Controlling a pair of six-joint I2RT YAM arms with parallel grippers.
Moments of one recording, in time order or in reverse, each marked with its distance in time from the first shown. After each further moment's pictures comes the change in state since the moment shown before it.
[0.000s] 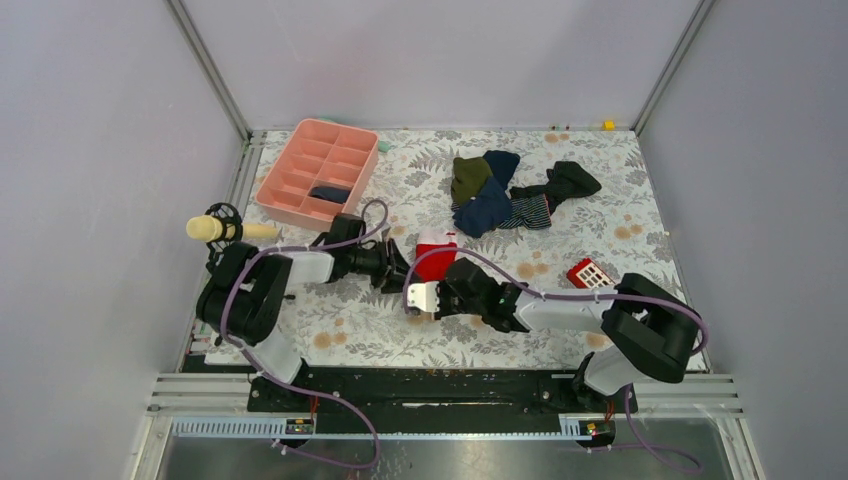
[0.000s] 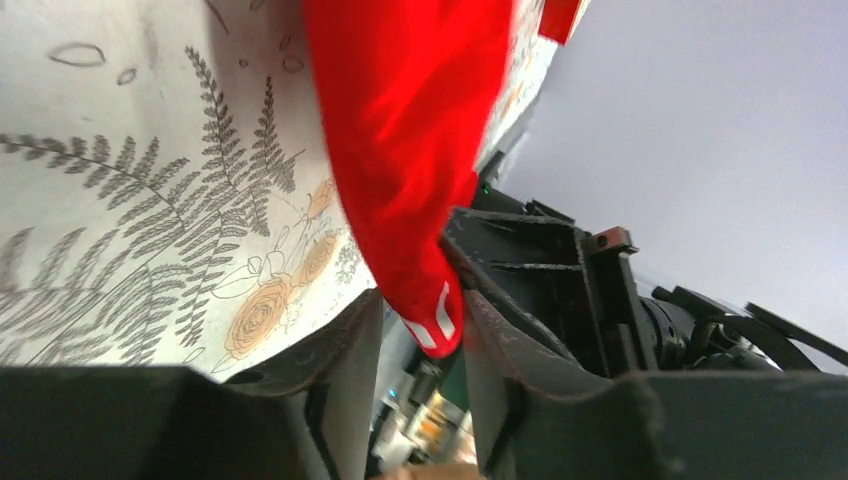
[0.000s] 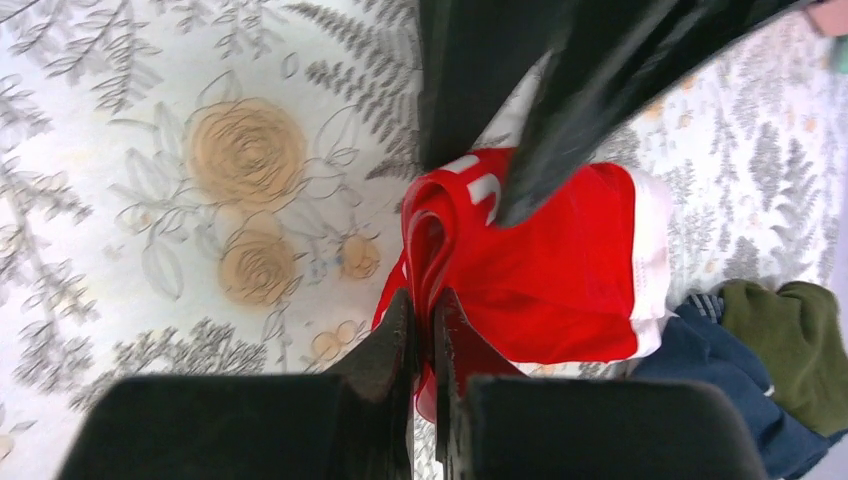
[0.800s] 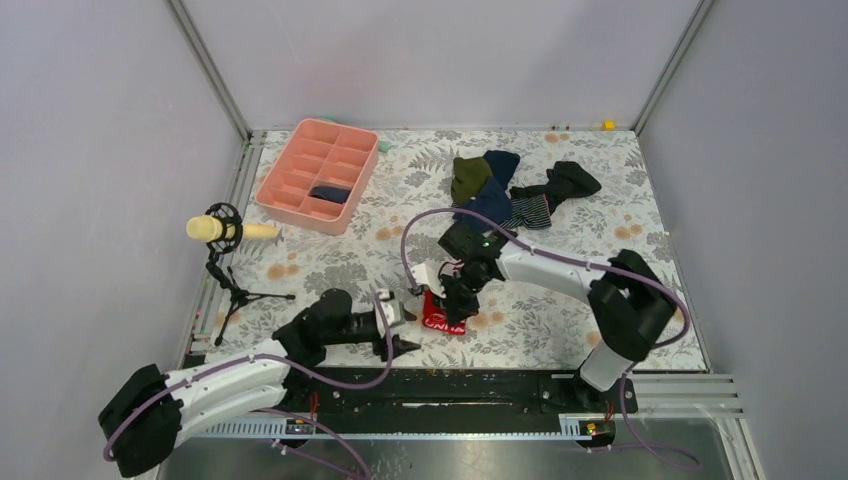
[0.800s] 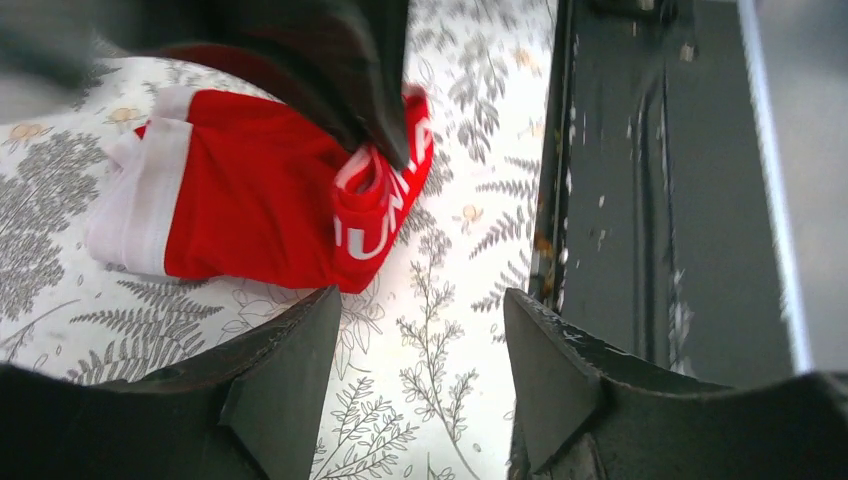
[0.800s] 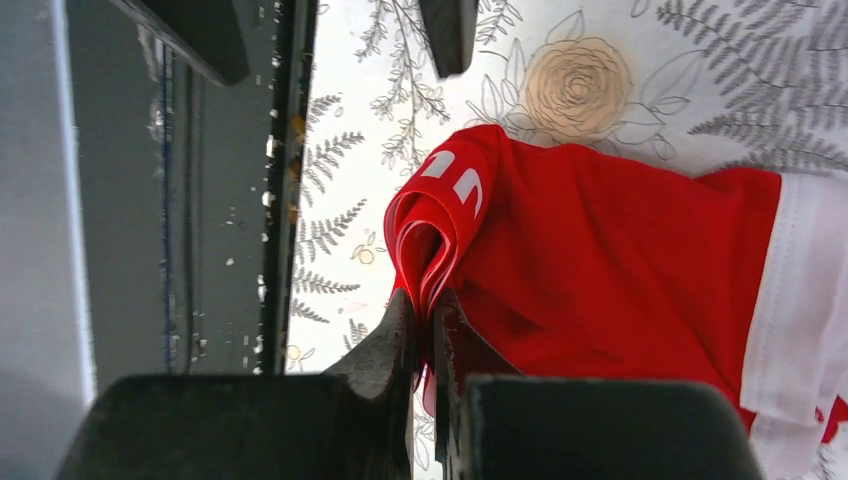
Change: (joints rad) left arm -0.473 -0.932 -0.497 0.134 -0.460 1.111; right arm -0.163 0.099 0.393 -0.909 -0.587 0.023
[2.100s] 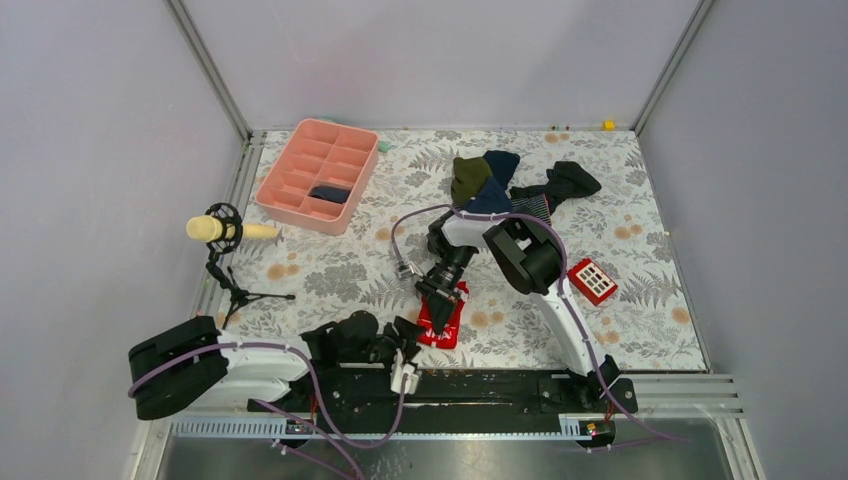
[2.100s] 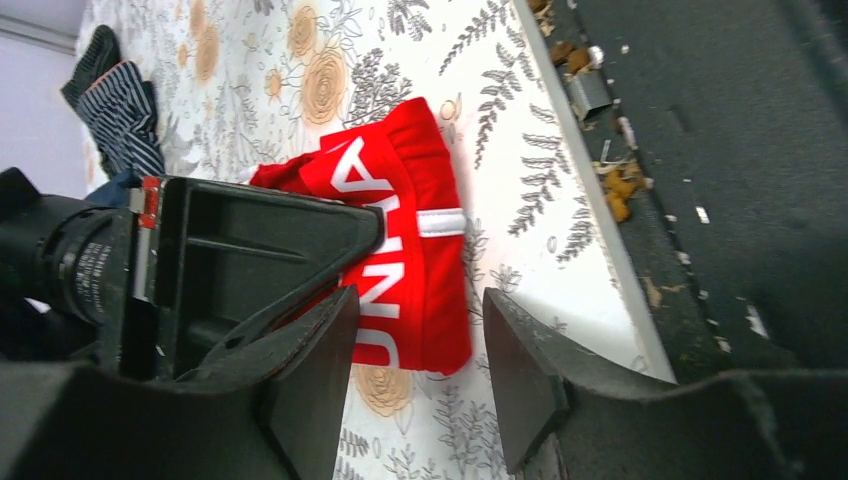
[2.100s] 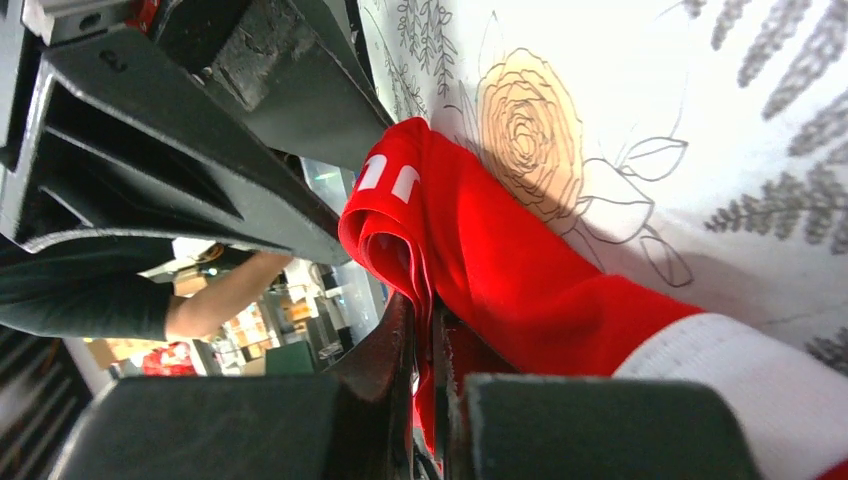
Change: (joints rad) left arm -0.273 0.321 -0.090 0.226 -0.209 0.906; right arm -0.119 0.795 0.589 -0.653 -0.464 0.043
